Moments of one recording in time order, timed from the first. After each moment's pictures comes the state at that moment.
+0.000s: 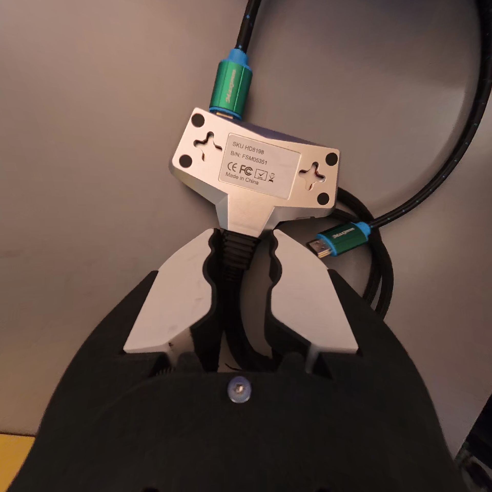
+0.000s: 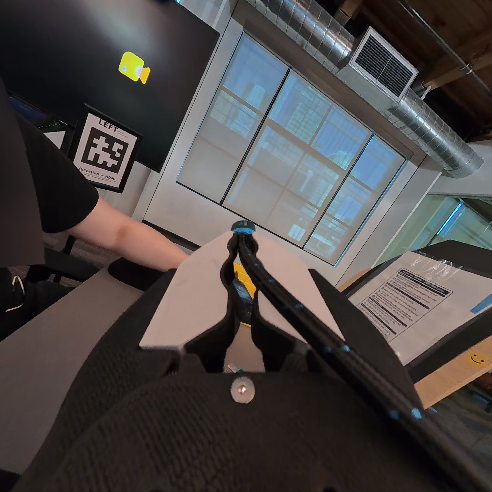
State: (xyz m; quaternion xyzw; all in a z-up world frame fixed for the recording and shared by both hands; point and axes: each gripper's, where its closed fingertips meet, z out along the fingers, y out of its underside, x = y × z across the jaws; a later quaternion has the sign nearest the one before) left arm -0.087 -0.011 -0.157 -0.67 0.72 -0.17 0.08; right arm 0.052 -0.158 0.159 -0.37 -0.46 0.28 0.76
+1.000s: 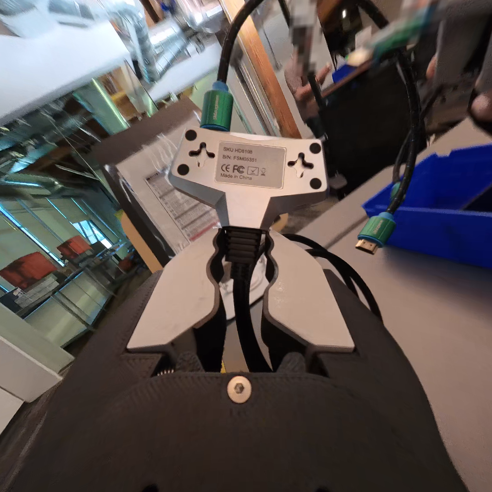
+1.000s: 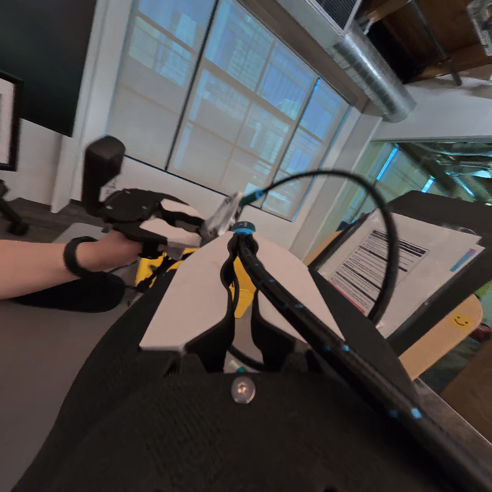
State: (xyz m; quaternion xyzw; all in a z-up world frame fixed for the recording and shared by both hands) left arm -0.135 0.008 0.104 -0.51 0.42 -0.11 0.74; right arm -0.018 -0.074 0.162 -0.47 -0.38 0.20 0.77
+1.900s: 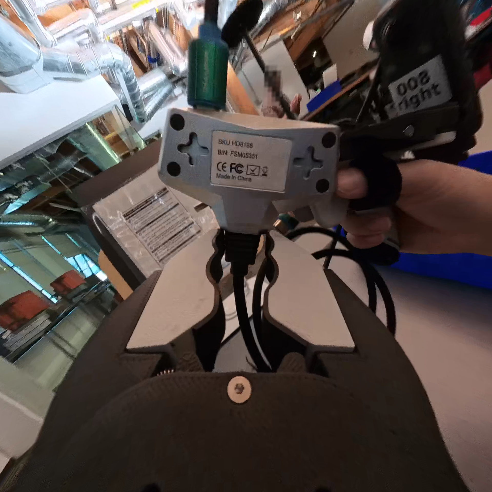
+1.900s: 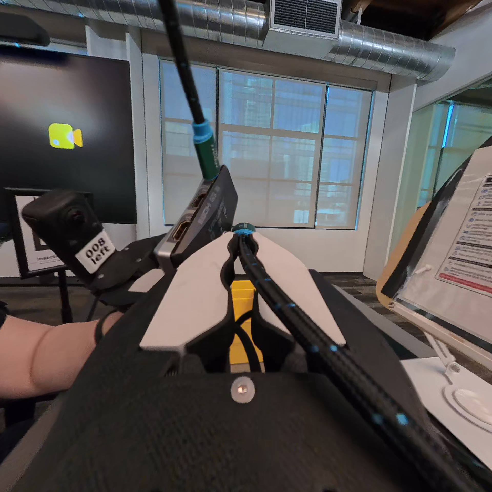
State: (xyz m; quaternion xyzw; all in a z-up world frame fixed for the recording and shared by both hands) left arm -0.093 -0.033 0.105 -0.45 0.45 -0.13 0.76; right arm -0.078 -0.036 0.137 -0.47 -0.28 0.40 0.73
